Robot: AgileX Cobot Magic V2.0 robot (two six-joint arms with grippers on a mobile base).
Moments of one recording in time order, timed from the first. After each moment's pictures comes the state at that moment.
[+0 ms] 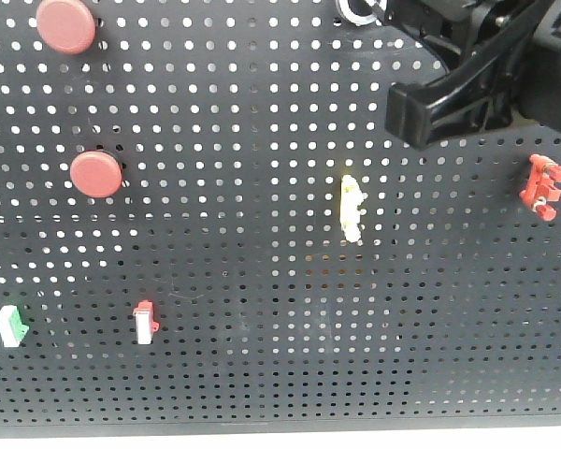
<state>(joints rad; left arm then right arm) -0.43 0.84 -1.03 0.70 -0.07 -0.51 0.70 1.11 -1.34 -0.92 0.12 0.62</state>
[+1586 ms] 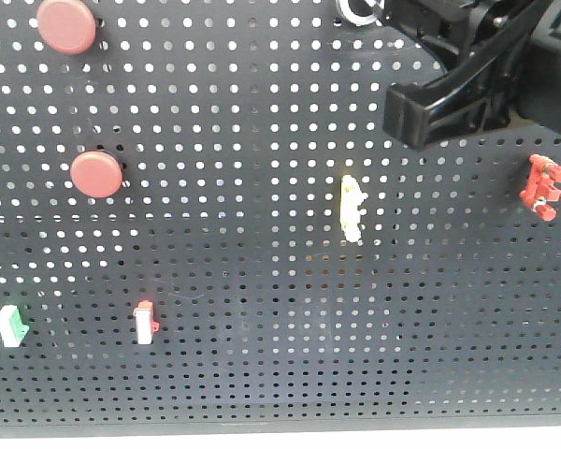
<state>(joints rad) -0.03 -0.01 0.03 0.00 0.01 0.10 0.70 1.11 -1.34 -0.92 0.11 0.62</state>
